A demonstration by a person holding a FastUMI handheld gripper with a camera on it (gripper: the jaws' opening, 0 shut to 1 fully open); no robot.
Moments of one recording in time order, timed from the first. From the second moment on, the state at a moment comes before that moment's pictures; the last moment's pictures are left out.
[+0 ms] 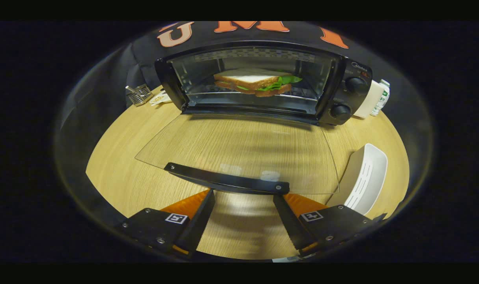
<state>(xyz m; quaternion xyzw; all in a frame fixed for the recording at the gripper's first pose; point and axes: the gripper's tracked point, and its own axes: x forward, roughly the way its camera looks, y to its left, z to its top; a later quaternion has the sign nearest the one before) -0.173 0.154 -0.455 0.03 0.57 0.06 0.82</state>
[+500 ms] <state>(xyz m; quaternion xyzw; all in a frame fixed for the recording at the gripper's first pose) -0.143 0.146 -0.413 0.05 0.53 0.06 0.84</state>
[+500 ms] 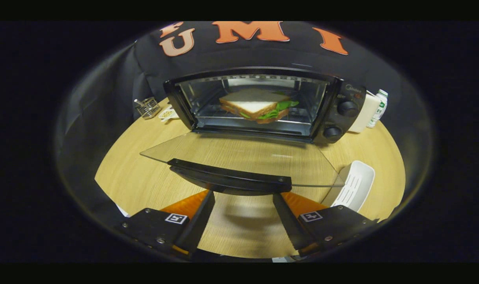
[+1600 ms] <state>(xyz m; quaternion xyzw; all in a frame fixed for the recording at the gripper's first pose) -0.027 0.127 -0.367 0.06 0.45 0.03 0.89</state>
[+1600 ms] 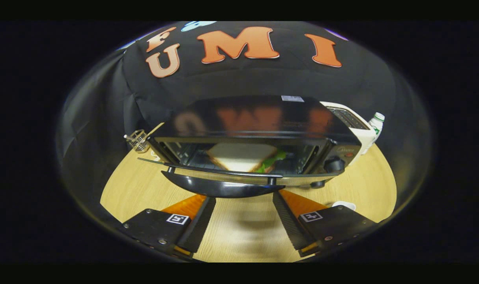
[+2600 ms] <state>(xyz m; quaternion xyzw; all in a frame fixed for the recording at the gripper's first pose) -0.016 0.078 -0.306 0.00 0.37 -0.01 0.93</state>
